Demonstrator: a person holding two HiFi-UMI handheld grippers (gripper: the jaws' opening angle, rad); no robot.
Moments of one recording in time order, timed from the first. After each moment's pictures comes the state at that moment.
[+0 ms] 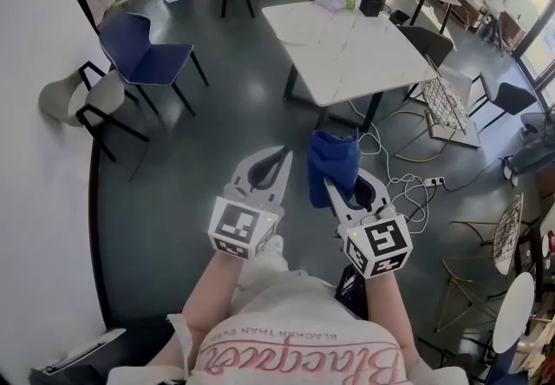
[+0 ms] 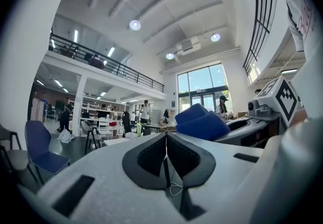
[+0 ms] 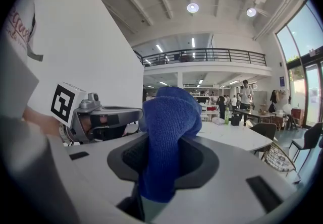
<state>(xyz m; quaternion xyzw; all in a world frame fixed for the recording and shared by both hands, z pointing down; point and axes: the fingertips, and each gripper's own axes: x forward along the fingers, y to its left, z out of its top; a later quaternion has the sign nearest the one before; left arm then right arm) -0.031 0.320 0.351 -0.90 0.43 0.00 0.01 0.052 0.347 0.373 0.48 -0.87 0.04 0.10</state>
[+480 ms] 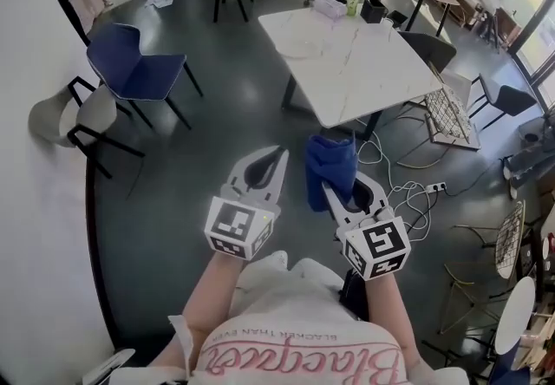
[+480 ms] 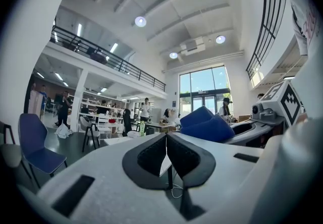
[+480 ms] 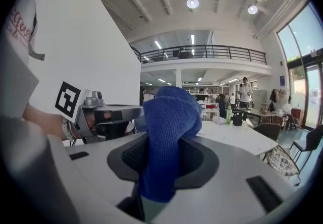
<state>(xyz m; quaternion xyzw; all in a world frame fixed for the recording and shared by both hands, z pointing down) -0.067 0.206 0.357 -0.91 0.42 0.00 -0.02 0.019 0.245 0.380 0.48 -0.87 0.05 0.12</state>
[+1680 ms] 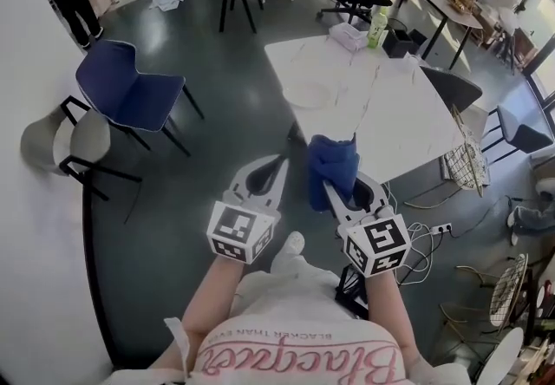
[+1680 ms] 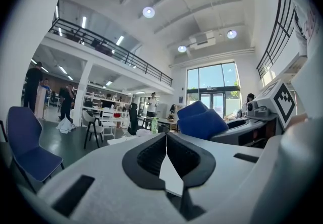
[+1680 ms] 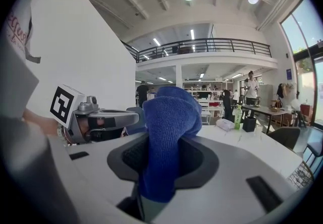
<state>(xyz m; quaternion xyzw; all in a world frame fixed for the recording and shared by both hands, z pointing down) -0.069 -0.053 0.380 -0.90 0.44 -0.01 -0.05 0.022 -0.031 0.389 0.46 -0.88 0.07 0.12</state>
